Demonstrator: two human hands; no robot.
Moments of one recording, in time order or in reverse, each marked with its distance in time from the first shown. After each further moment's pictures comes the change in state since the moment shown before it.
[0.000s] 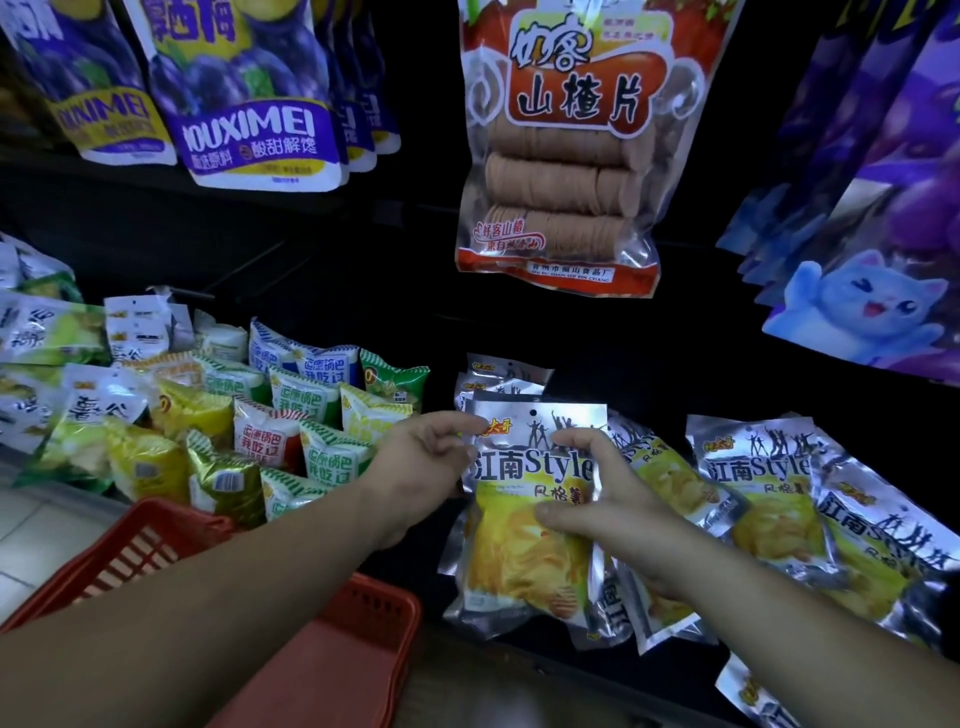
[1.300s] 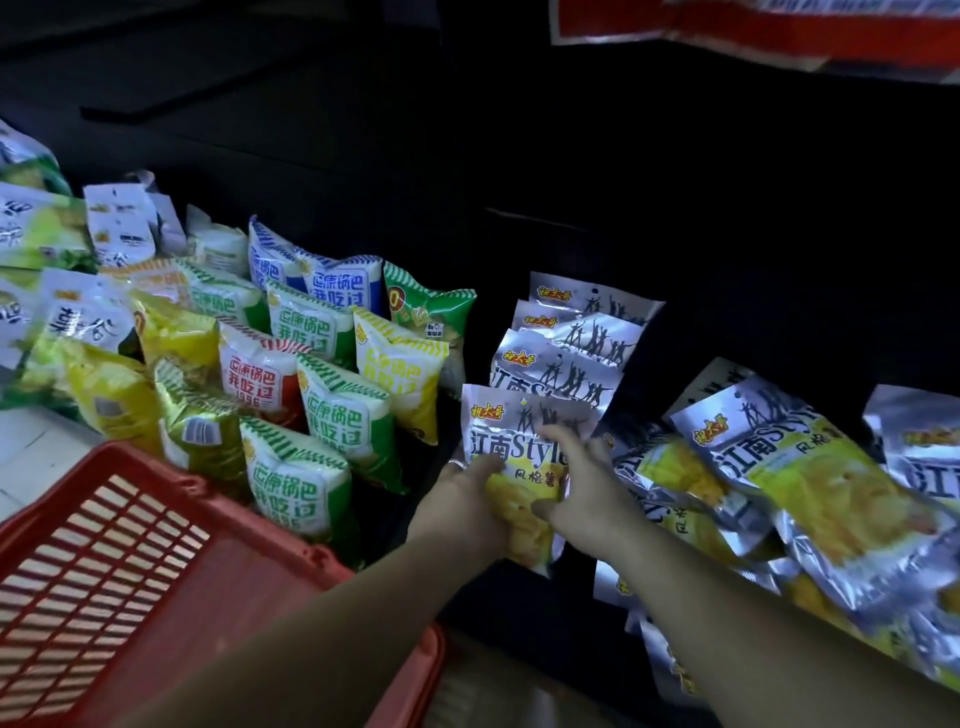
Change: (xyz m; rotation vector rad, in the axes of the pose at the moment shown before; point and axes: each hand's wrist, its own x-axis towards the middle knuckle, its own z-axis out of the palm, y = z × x) left_hand 0.081 -0.162 0.023 0.742 0.023 -0.290; right_hand 0.185 0.138 0.078 -0.415 -0.025 0.066
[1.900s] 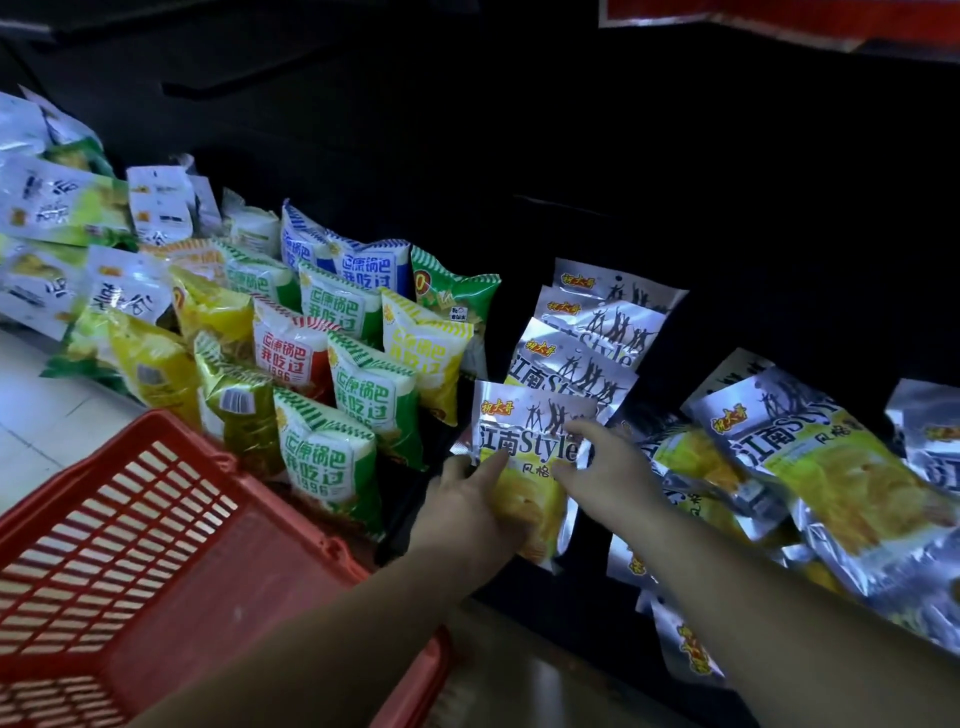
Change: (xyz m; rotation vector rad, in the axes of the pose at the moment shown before) left_hand -0.023 -0.031 0.016 0.057 0.076 0.074; right_hand -0.007 -0.006 -0.001 0.007 0.100 0.037
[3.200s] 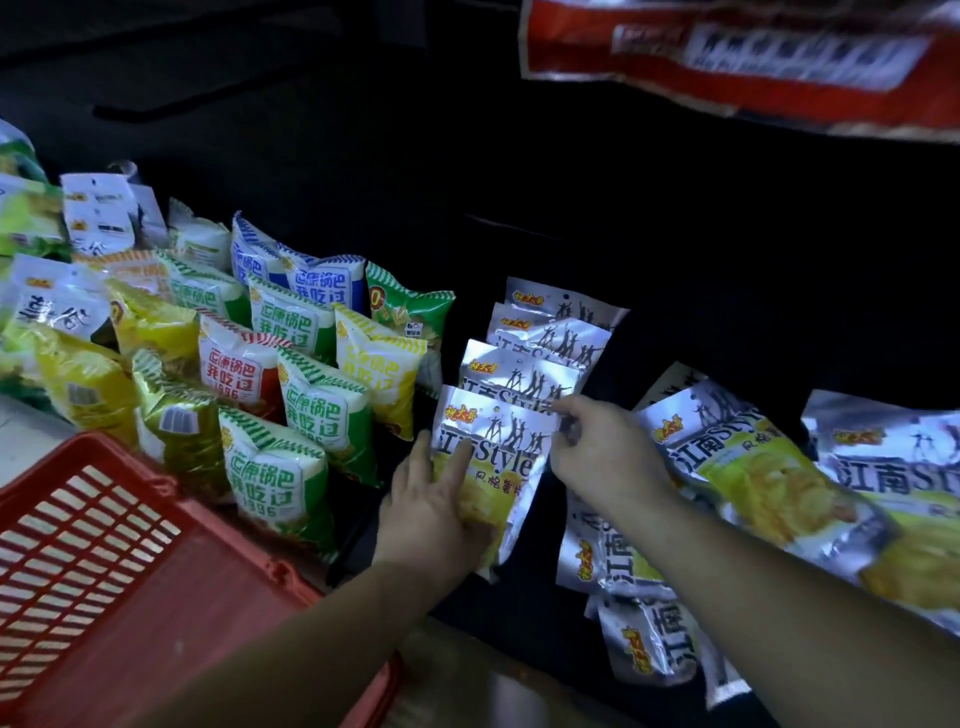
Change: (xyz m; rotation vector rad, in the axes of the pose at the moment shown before) left_hand 0.003 0.017 -0.002 0.119 0.100 0.099; right_hand -0.011 -0.024 -0.058 -0.291 0.171 -0.150
